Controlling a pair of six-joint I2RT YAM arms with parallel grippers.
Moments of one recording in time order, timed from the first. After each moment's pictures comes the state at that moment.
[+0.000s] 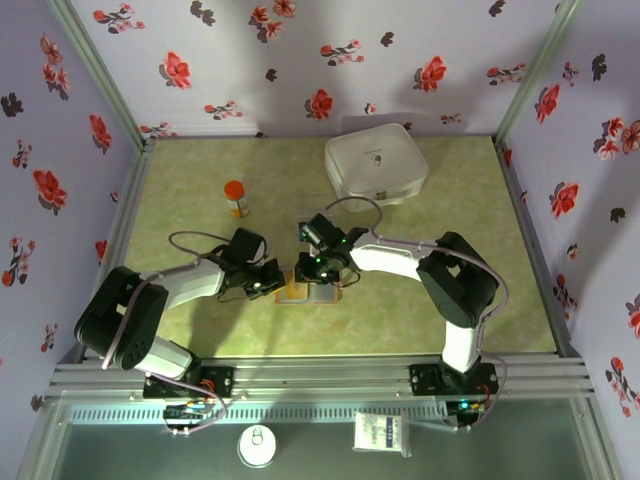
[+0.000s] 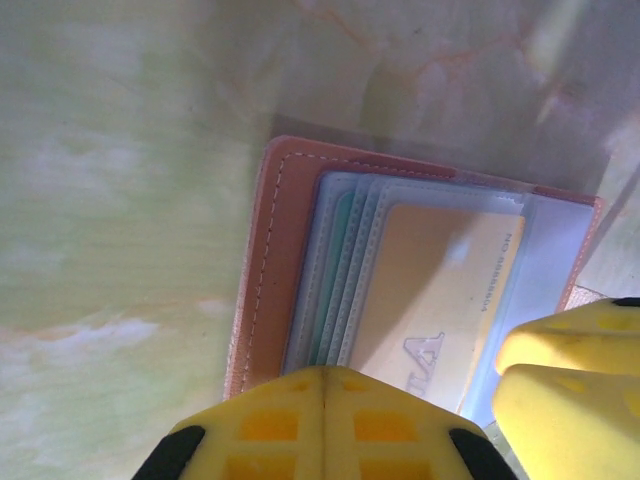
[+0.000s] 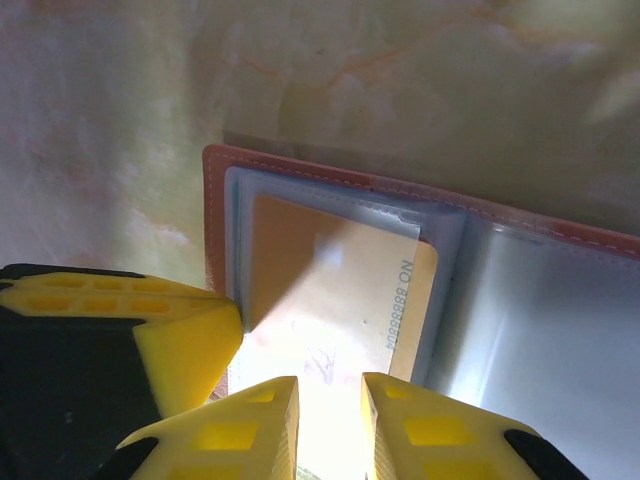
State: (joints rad) left arm -0.55 1.48 0.62 -0.20 0.39 -0.85; right arm 0.88 1.85 1.15 -0.40 -0.31 0.82
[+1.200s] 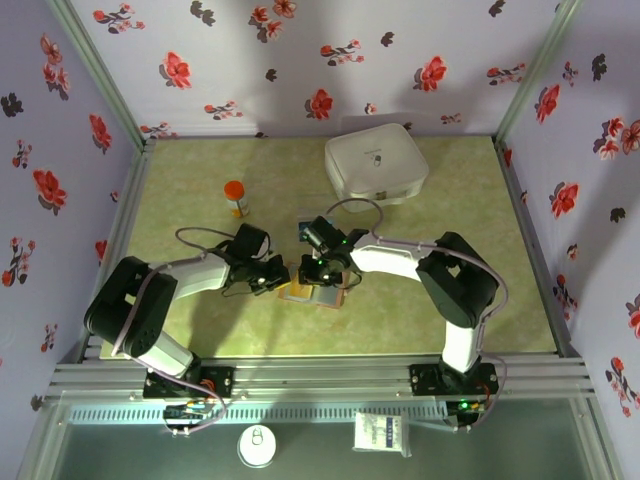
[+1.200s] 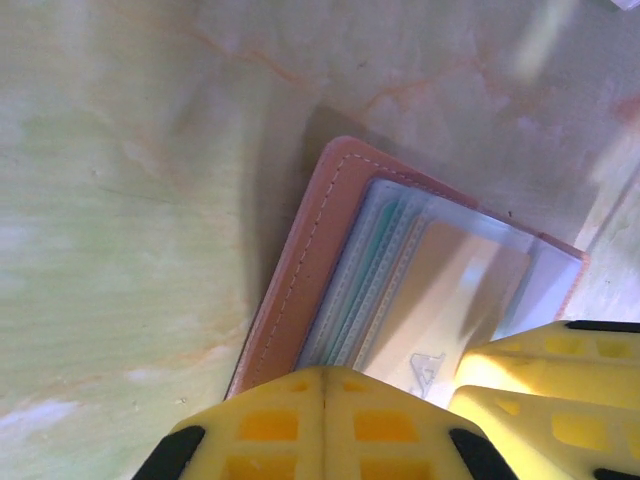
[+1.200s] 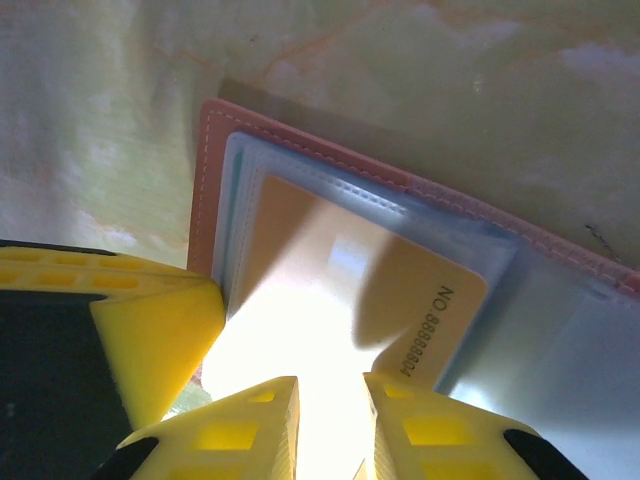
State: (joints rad) left arm -0.55 1.55 0.66 -0.17 0.43 -0.85; right arm 0.88 1.84 1.14 -0.42 -0.27 0.82
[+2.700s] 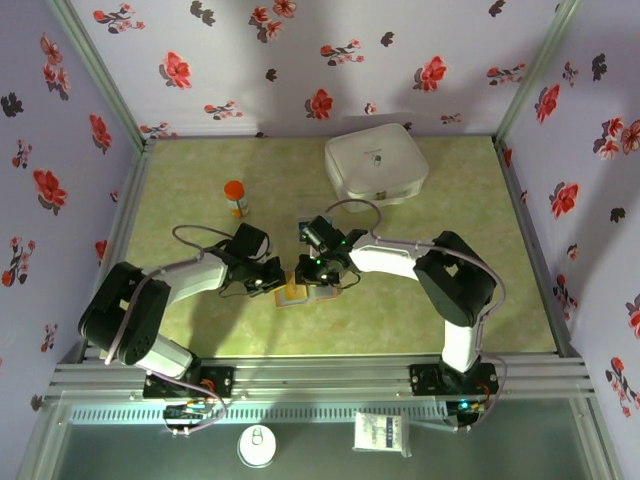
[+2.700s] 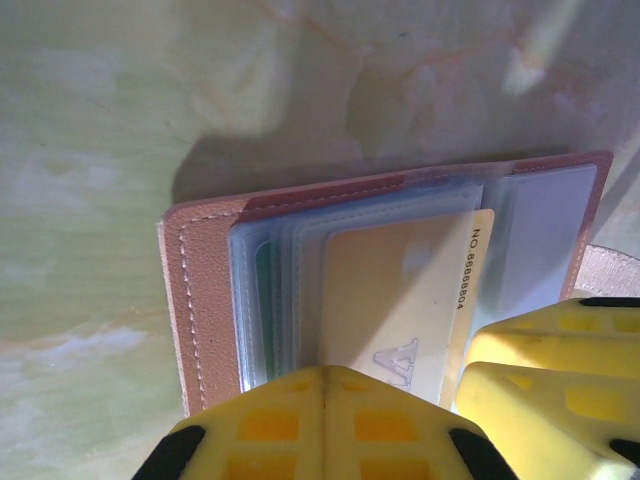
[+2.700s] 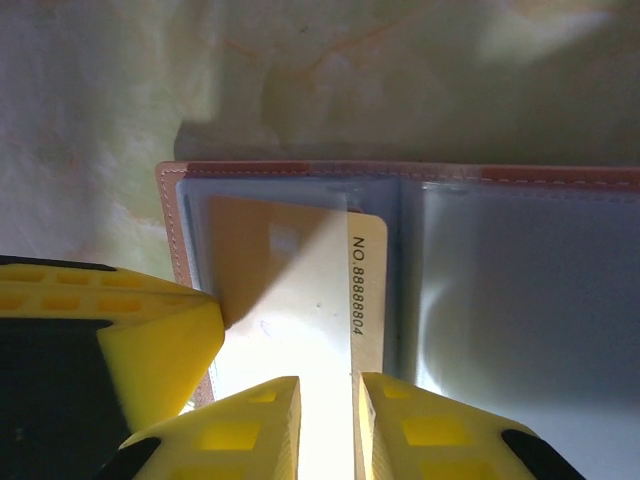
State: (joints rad) left arm -0.56 1.51 0.68 -0.28 0.38 -0.81; right arm 0.88 1.86 1.14 -0.38 -0.33 0.82
